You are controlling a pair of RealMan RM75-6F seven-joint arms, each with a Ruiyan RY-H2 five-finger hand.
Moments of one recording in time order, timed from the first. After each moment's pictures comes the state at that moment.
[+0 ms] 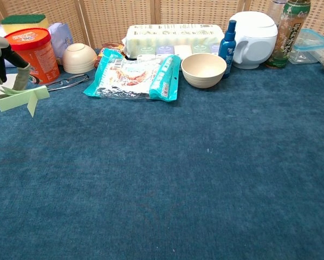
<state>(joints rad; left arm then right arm) -0.62 -1.09 -0.05 -1.76 1.28 0.96 0.35 0.04 -1.17 0.03 -1.51 -1.58 1.50 0.11</state>
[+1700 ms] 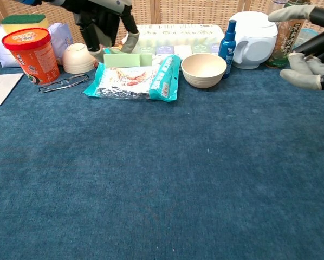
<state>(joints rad) -1.22 -1.08 -0.15 -1.73 0.87 0.47 0.27 0.39 -1.43 0.14 -1.52 -1.65 1.34 0.49</state>
